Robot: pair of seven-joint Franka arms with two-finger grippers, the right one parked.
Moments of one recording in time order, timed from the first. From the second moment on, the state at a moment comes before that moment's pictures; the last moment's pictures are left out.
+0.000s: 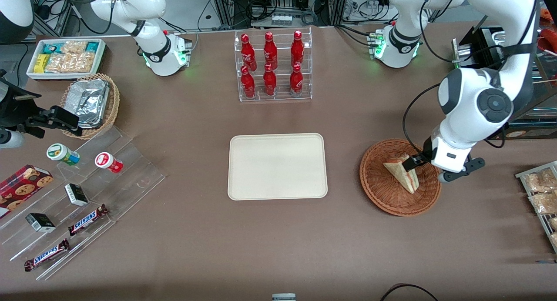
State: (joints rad) arm -0.10 0.16 -0.05 -2.07 -0.01 2.28 -0.54
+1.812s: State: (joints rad) arm -0.11 0.29 -0.06 -2.19 0.03 2.51 -0.65
